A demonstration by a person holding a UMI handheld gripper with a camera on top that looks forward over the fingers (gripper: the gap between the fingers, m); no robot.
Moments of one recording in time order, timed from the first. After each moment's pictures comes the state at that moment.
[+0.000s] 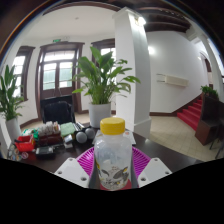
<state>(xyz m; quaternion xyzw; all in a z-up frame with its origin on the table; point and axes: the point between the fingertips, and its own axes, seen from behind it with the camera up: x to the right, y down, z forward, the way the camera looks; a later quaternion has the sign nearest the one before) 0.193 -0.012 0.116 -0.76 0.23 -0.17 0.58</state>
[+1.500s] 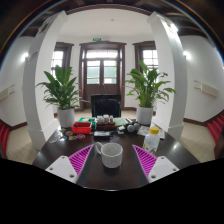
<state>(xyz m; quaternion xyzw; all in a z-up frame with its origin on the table) -0.022 -0.145 0.181 -0.80 0.05 -0.04 0.59</state>
